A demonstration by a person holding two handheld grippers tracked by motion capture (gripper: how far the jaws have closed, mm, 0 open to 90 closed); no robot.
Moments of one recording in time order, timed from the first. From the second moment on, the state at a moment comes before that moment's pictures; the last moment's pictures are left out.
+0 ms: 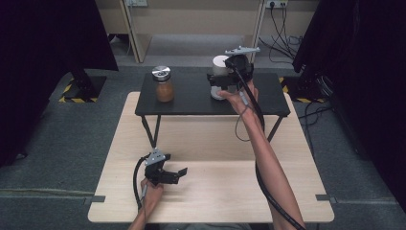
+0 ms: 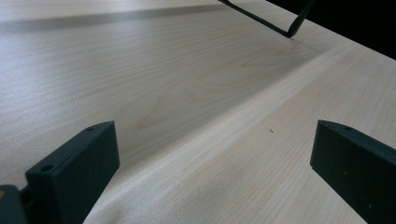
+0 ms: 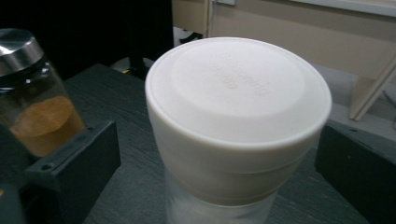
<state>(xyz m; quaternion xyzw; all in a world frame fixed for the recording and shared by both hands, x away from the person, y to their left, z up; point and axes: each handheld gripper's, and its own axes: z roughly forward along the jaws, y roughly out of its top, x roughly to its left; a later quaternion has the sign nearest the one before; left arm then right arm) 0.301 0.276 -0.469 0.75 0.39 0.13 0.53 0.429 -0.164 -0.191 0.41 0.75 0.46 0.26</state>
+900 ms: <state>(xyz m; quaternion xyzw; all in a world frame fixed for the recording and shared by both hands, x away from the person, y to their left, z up) 0.301 0.276 -0.469 0.75 0.39 0.12 0.52 0.387 -0.193 -0.203 0.39 0.76 0.47 0.25</state>
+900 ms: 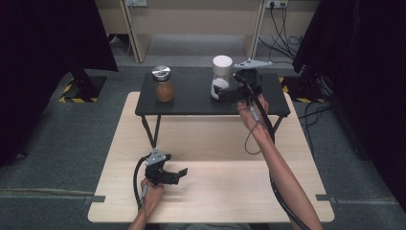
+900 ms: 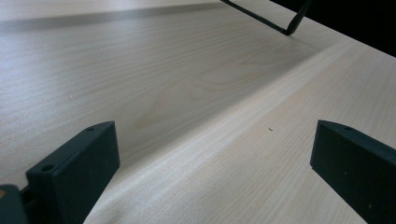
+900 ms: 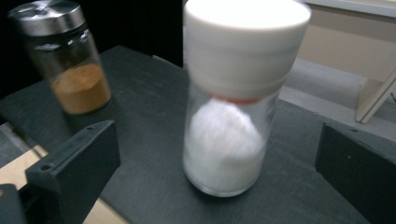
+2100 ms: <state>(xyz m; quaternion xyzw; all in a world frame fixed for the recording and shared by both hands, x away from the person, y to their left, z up) 0.302 0.276 -0.469 0.75 0.39 0.12 0.52 0.304 -0.262 -0.368 0.31 0.80 0.49 0.18</state>
